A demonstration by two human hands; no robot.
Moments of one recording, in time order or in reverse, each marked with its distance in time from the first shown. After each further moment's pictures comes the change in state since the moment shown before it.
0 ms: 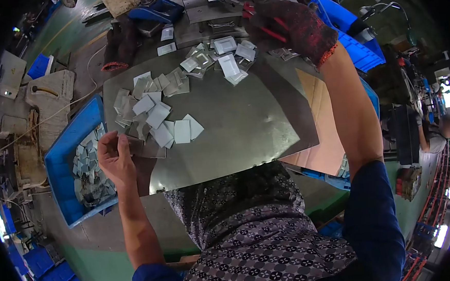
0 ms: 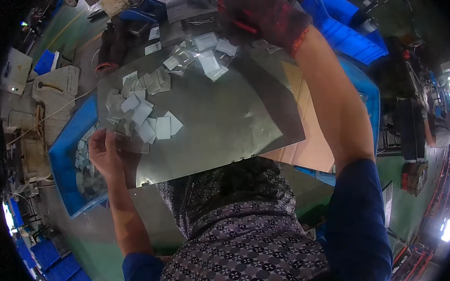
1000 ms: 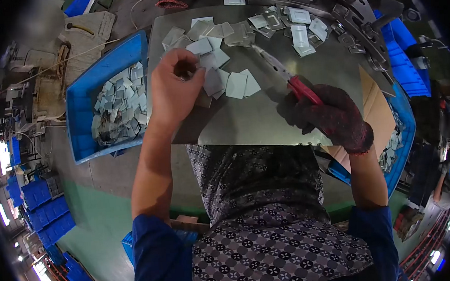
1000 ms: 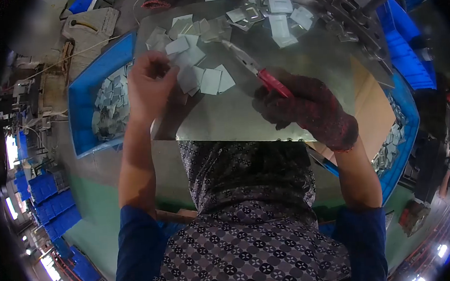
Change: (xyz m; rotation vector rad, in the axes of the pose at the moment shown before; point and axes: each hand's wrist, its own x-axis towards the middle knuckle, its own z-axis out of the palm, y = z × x) left_hand 0.011 0.042 0.039 0.400 -0.334 0.006; right_hand -0.116 0.062 0.071 0.564 -0.644 0.227
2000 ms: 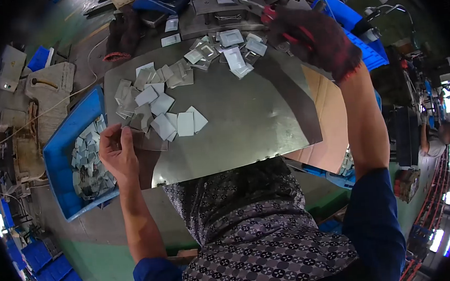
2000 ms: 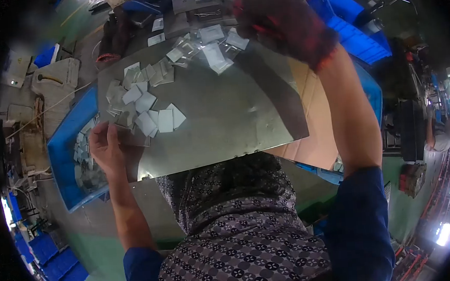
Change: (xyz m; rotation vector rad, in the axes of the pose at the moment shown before) left_hand -0.025 -0.052 -0.012 -0.400 0.305 -0.028; right_hand 0.010 -0.113 -0.067 -0.570 0.440 -0.321
